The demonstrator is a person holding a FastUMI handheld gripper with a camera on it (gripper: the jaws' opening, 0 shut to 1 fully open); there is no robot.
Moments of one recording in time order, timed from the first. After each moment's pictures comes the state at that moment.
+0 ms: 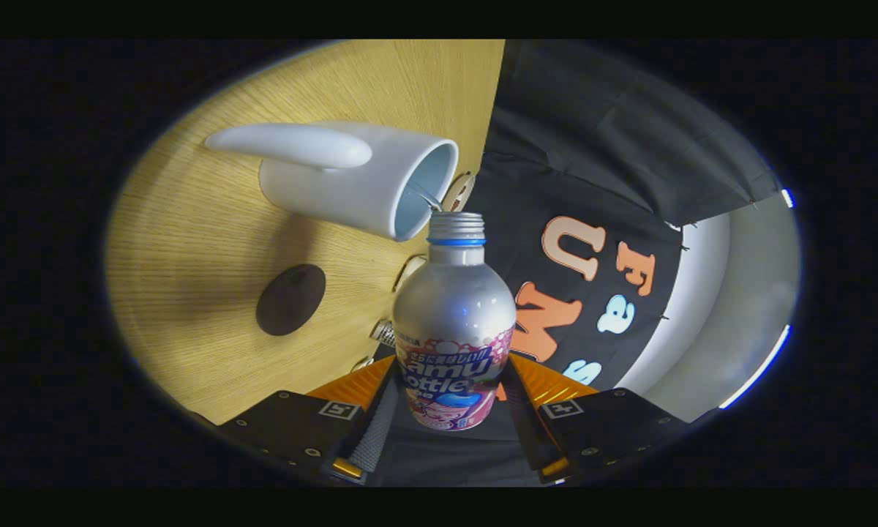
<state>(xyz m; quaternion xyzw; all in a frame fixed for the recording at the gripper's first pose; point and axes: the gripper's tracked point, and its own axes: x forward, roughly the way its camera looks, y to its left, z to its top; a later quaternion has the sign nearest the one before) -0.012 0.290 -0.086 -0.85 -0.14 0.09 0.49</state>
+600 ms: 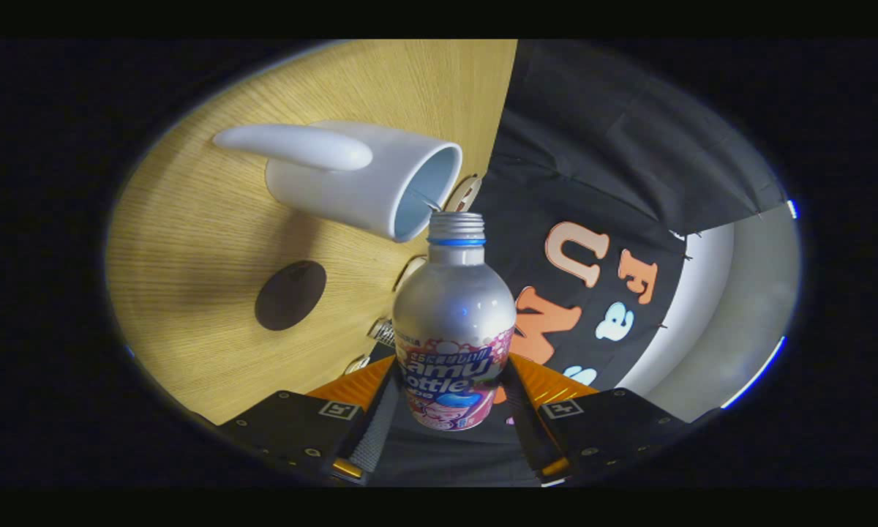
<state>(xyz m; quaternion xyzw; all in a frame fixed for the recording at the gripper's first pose) -0.014 0.294 -0.084 -0.87 -0.14 0.09 0.47</state>
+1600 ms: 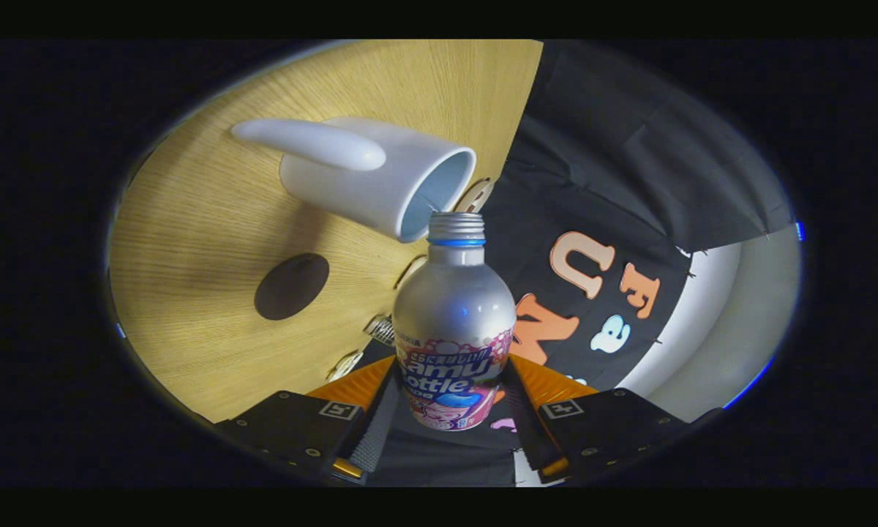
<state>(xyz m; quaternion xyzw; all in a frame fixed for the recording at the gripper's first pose) -0.010 0.295 -0.077 -0.88 -0.14 0.10 0.43</state>
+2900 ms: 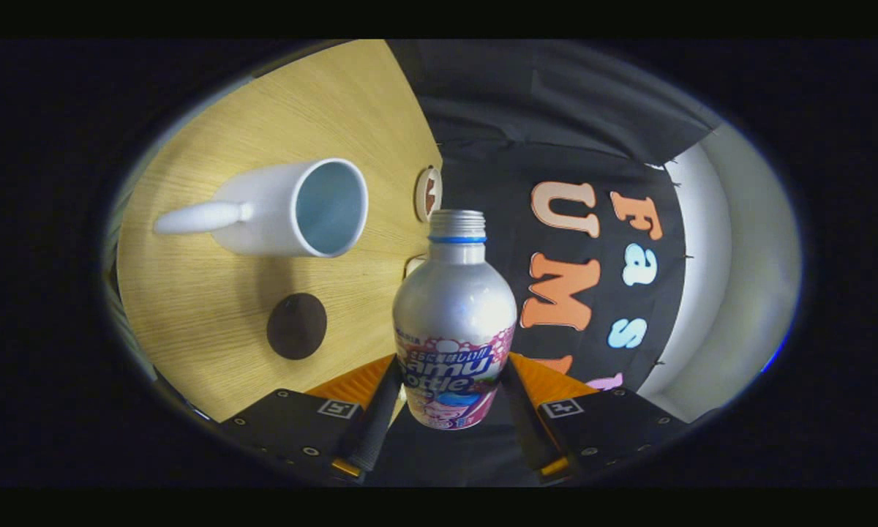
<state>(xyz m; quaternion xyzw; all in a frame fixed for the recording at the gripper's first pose) -0.005 0.278 -0.064 -0.75 -0.08 0.11 0.65</state>
